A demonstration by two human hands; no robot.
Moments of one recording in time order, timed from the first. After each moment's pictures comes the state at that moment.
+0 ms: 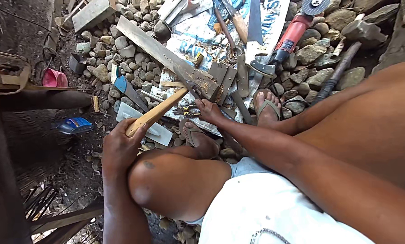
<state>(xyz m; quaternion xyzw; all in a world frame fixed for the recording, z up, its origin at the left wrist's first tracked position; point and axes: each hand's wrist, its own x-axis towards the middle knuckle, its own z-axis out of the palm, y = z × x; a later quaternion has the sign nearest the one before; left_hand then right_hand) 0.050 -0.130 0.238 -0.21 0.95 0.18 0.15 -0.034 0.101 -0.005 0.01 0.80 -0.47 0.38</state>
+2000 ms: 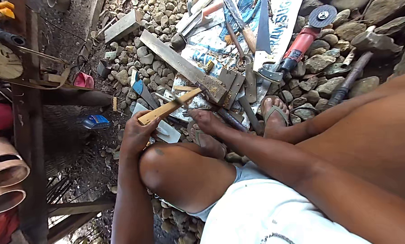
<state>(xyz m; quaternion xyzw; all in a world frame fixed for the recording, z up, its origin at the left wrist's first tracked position) 0.058 -0.119 0.238 -0.24 0.88 0.40 0.12 0.001 0.094 0.065 -0.12 0.73 -0.59 0.34</state>
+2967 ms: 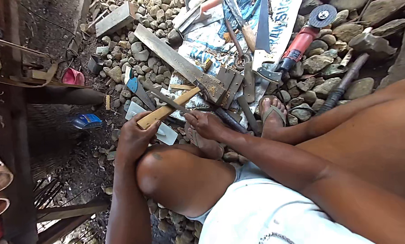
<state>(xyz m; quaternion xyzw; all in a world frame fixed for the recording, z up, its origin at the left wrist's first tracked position) 0.053 -0.116 0.241 -0.20 0.91 0.34 0.14 0.006 0.097 0.088 -0.18 0.79 -0.51 0.28</state>
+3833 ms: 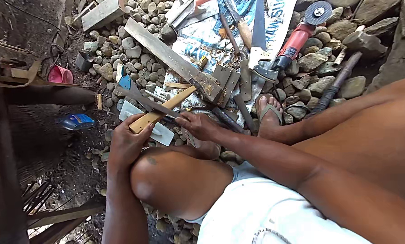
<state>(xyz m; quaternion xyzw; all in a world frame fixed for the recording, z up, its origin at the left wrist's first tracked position) 0.054 -0.126 0.237 -0.21 0.90 0.36 0.13 -0.004 0.090 0.082 -0.21 0.78 -0.51 0.30</state>
